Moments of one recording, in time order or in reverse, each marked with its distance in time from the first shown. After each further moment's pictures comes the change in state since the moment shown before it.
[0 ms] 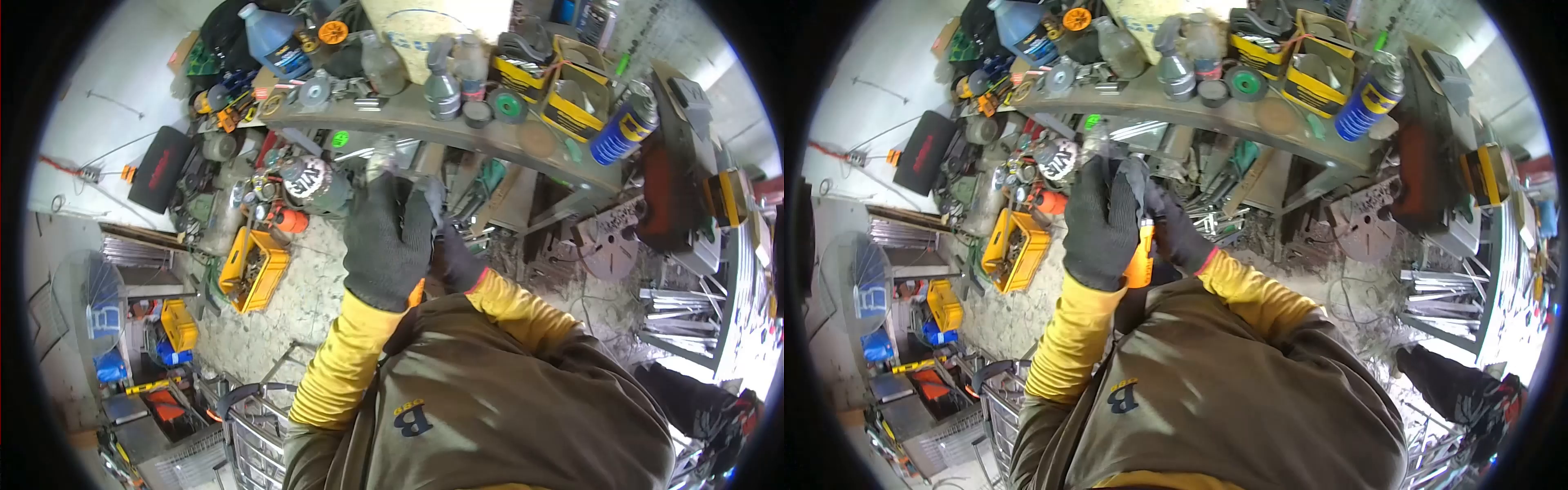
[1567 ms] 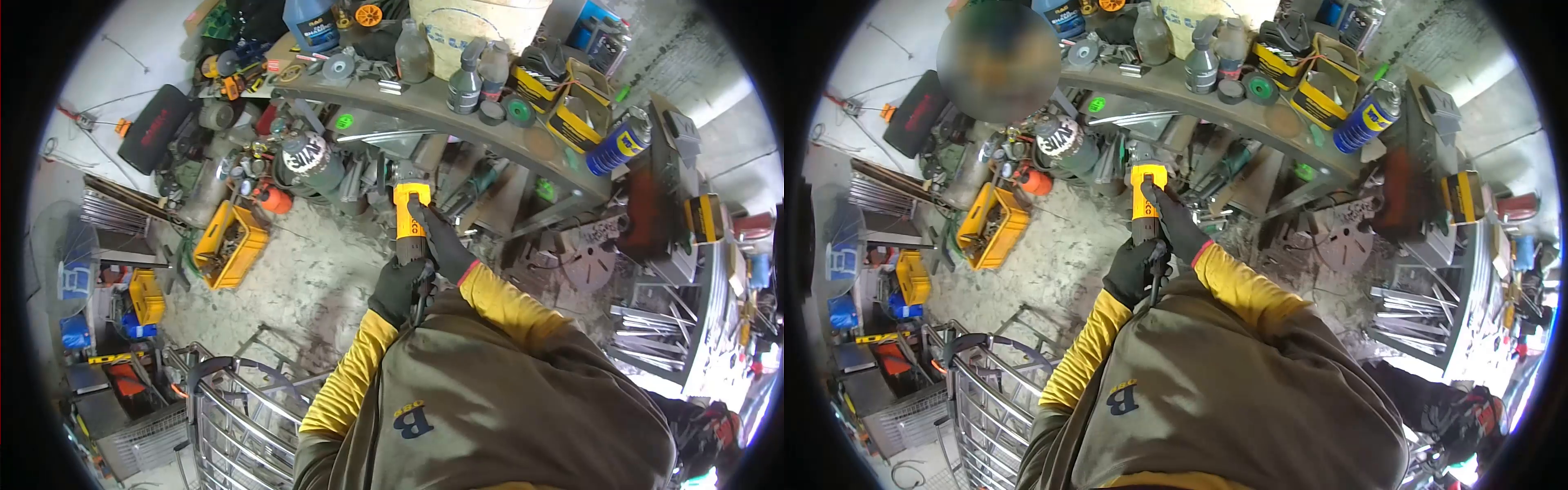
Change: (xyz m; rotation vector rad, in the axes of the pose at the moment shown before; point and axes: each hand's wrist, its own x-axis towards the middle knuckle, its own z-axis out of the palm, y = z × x) left_hand -0.154 -0.070 0.031 -1.289 -0.332 -1.106; right_hand -0.001 -0.107 0.018 0.591 0.143 0.675
